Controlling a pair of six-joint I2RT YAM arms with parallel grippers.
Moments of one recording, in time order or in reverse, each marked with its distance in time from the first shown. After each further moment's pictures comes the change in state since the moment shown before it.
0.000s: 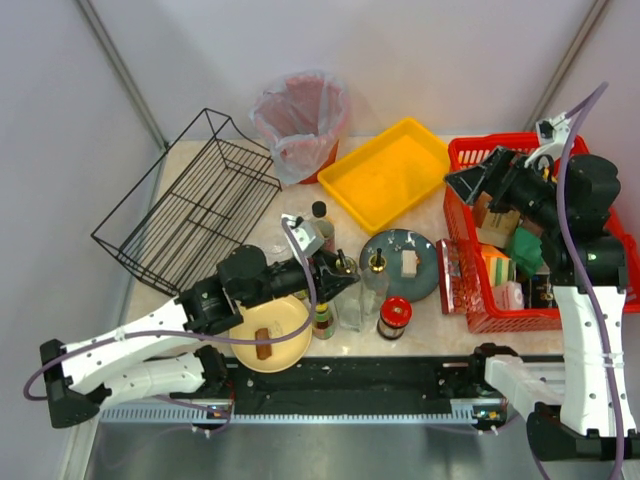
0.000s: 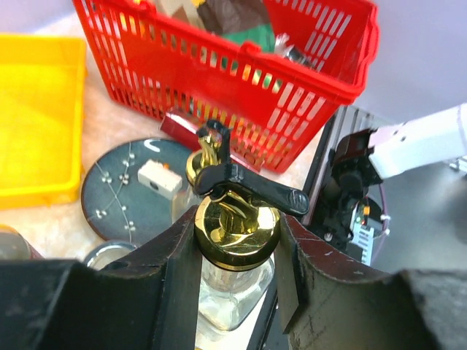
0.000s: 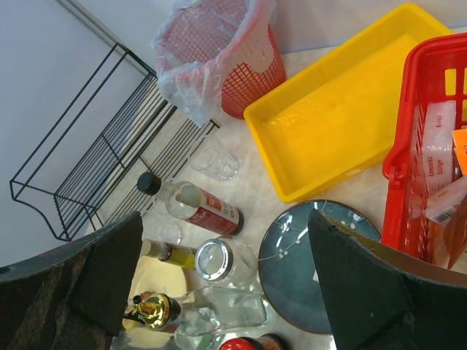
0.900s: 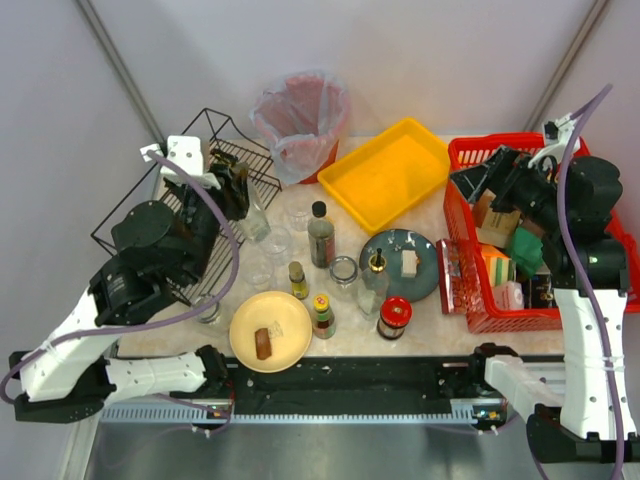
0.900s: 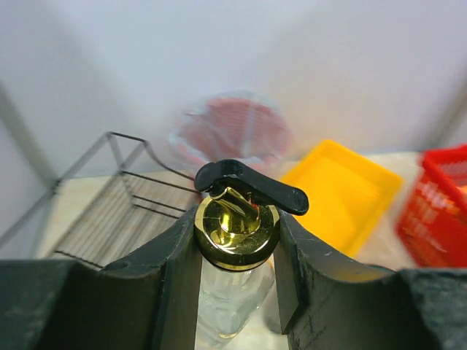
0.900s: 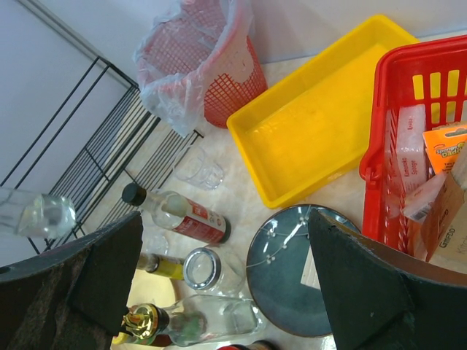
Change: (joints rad) left arm 0.000 0.032 0.703 -0.490 -0.944 0.171; right arm 0.000 -0.011 -0.001 0.000 0.070 -0.007
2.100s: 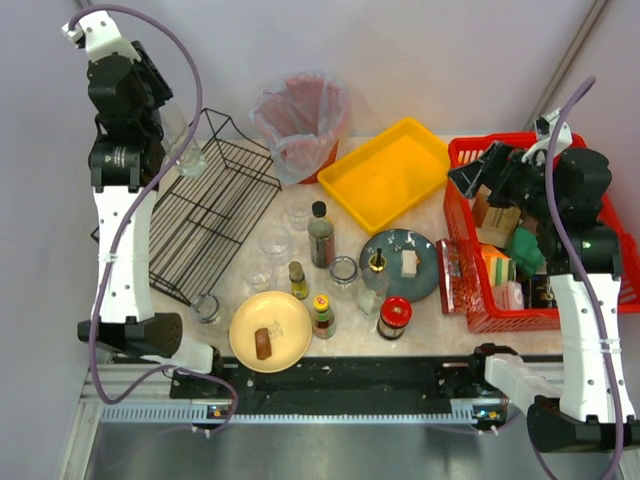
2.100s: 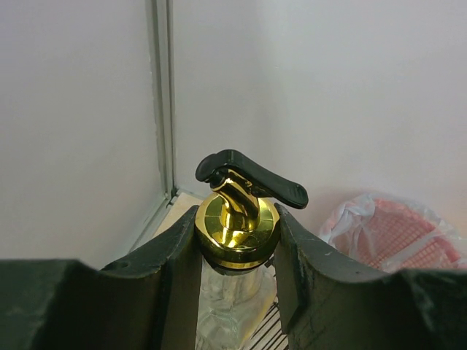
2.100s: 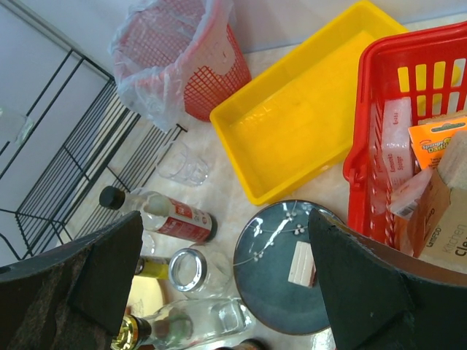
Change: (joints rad) left arm 1.030 0.563 0.528 -0.033 0.425 -0.128; right arm 0.000 0.046 0.000 -0.003 0.023 -0.026
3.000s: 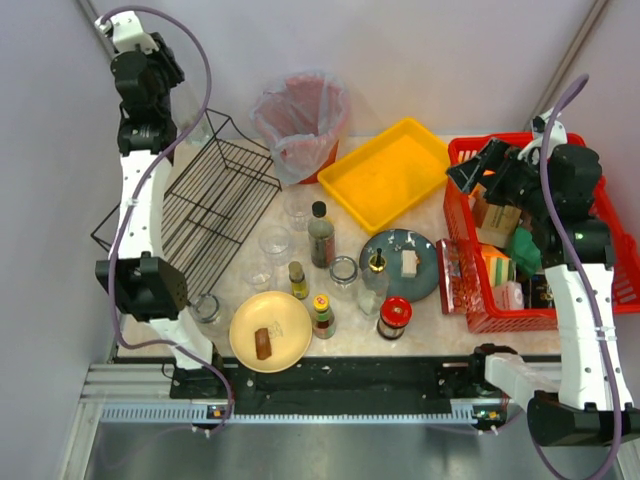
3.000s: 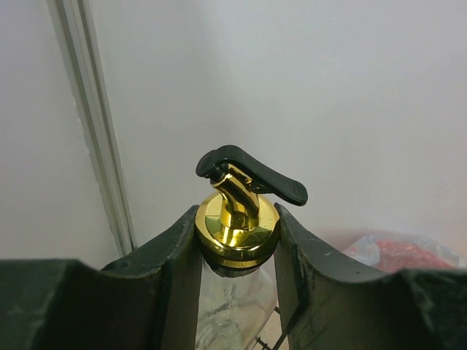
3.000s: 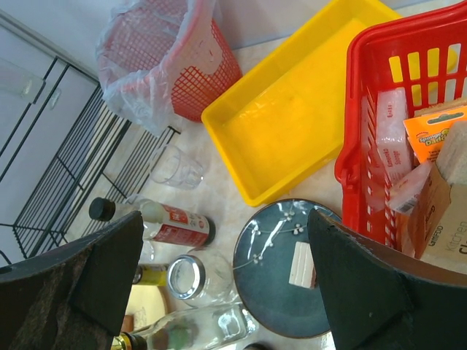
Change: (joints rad) left arm 0.111 0.239 -0.075 0.458 0.253 0.023; right arm 0.000 0.040 -0.027 0.028 0.029 0.032
